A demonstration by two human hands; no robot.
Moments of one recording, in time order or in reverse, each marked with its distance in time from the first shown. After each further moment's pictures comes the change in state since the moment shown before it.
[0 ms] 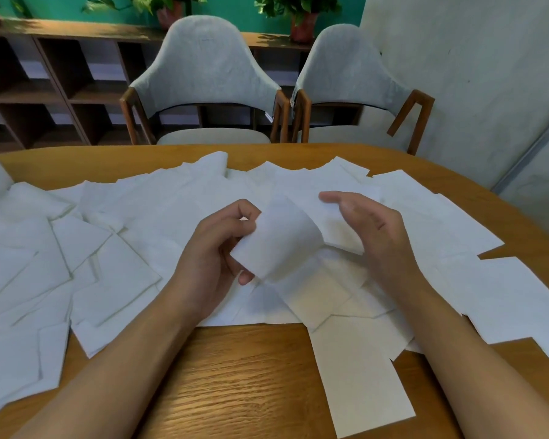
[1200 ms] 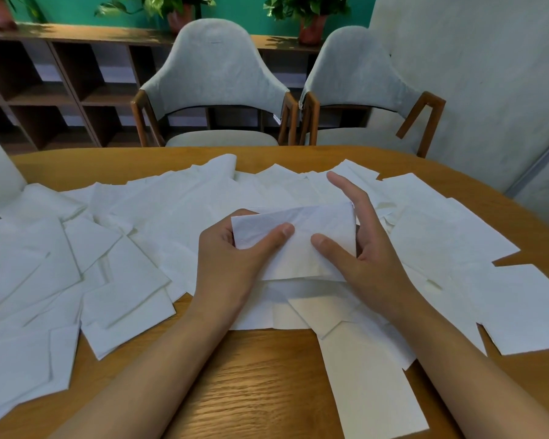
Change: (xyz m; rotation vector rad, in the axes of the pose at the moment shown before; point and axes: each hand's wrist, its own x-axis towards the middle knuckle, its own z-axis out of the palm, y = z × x) left_hand 0.000 -0.015 0.016 0.406 0.423 0.098; right_hand -0.011 -0.014 0.026 -0.092 -0.098 -0.038
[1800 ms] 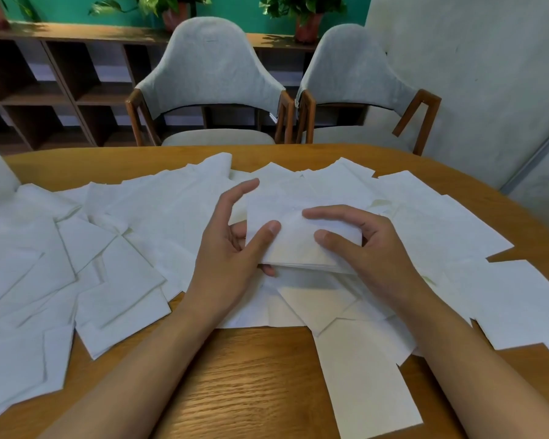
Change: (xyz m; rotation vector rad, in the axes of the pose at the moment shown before) left_hand 0.001 0.000 -0.004 -0.105 -0.193 0.046; right_hand 0.001 0.000 -0.015 0.111 -0.041 0.054
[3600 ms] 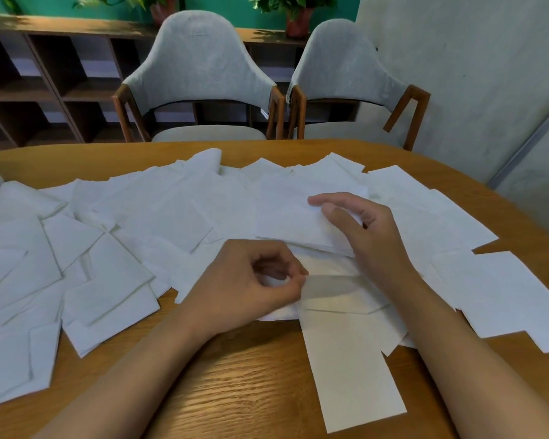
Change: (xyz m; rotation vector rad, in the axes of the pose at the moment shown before) left_hand -0.014 0.003 0.005 0.371 -0.397 0.036; right_hand 0.010 0.017 -0.009 -0.070 0.141 -0.023
